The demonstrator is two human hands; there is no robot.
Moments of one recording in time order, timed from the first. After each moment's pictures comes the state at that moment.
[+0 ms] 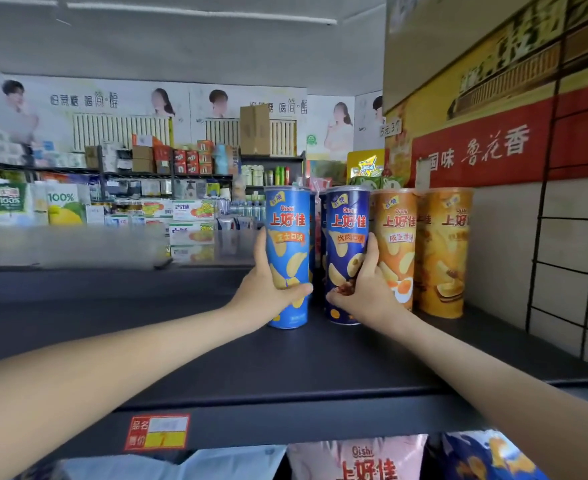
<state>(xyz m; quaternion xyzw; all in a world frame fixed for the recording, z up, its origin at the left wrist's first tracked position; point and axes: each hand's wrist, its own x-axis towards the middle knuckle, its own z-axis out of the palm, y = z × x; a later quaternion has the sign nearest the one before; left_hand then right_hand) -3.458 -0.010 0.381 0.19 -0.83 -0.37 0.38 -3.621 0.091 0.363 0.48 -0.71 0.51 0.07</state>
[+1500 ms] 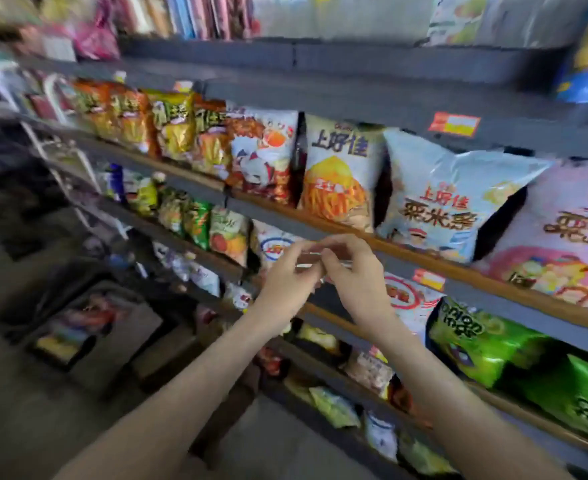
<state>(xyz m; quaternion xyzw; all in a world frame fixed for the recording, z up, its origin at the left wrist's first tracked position) -3.128 0.178 0.162 0.47 -0.58 -0.50 0.43 -3.243 0.179 0.158 0.60 -0.56 0.52 -0.24</state>
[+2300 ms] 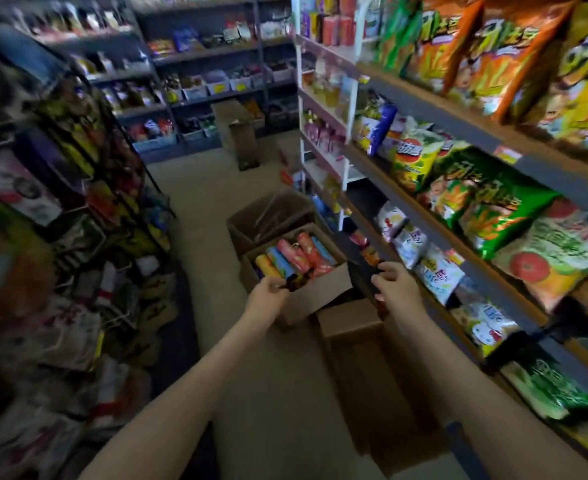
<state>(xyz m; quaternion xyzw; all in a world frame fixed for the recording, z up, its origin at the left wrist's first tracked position) -2.534 0.133 -0.016 0.79 -0.23 -0.38 0.43 -2.733 0.011 -0.002 0.58 -0.56 0.27 -0.53</state>
